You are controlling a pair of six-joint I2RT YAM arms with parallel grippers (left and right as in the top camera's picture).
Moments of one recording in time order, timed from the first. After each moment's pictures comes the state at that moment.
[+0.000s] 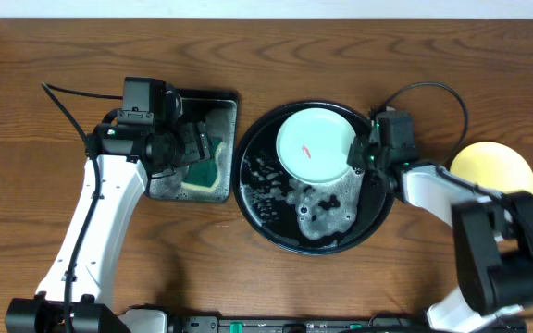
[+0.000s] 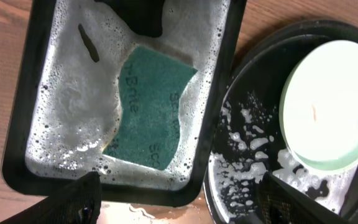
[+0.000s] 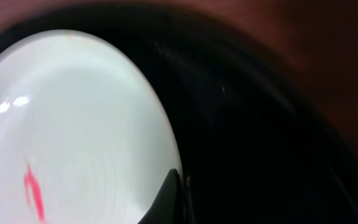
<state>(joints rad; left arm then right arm) -0.08 1.45 1.18 -0.89 0.18 -0.32 0.22 1.75 0.80 0.03 -0.12 0.41</state>
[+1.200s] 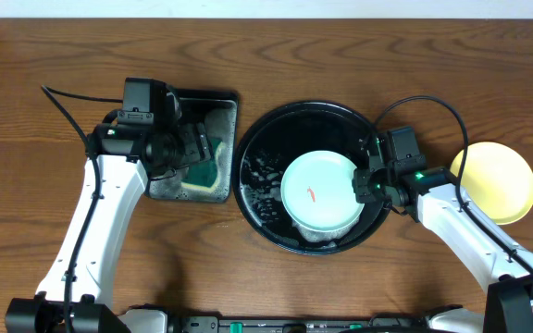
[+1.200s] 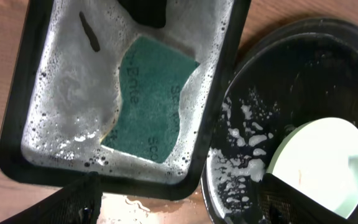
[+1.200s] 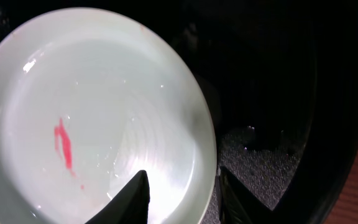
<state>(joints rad) -0.08 1.45 1.18 -0.91 0.19 -0.36 0.29 1.48 0.80 -0.48 -0.13 0.20</state>
